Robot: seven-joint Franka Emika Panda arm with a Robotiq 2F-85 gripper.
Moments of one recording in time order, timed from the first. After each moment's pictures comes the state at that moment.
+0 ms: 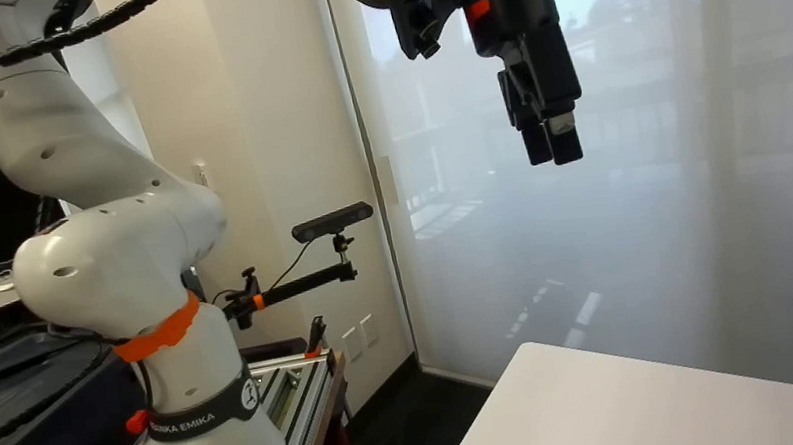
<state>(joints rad) -0.07 -0.41 0.01 -2.34 -0.20 2.06 0.01</state>
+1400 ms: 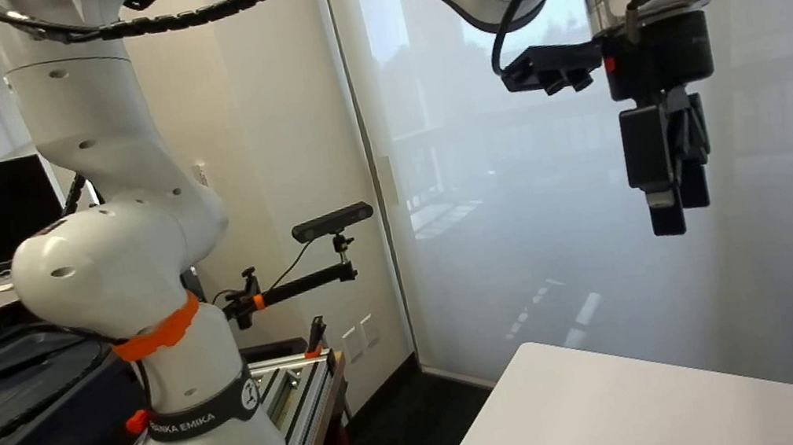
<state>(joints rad) -0.09 -0.01 -0.02 -2.08 -0.19 2.13 0.71</state>
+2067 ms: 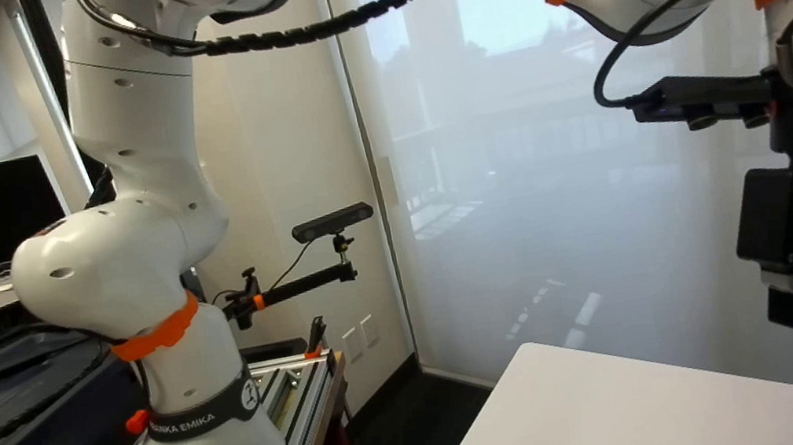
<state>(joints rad) -0.10 0.35 -0.14 -1.70 -0.18 1.95 1.06</state>
